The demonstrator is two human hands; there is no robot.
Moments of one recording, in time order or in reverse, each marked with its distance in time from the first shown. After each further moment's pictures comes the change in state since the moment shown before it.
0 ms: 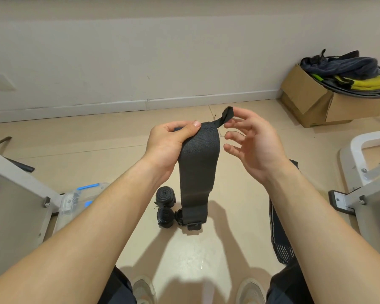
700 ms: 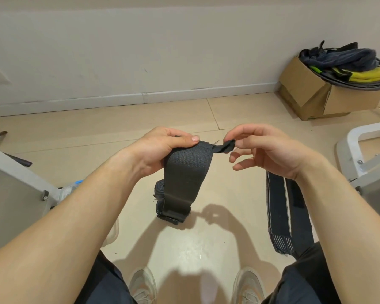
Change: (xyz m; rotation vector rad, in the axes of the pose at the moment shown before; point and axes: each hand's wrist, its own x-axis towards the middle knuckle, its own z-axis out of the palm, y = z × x) left_hand -0.006 0.005 -0.026 0.212 -0.364 -0.261; right_hand -0.007 -0.013 -0.051 -0.373 -0.489 0.231
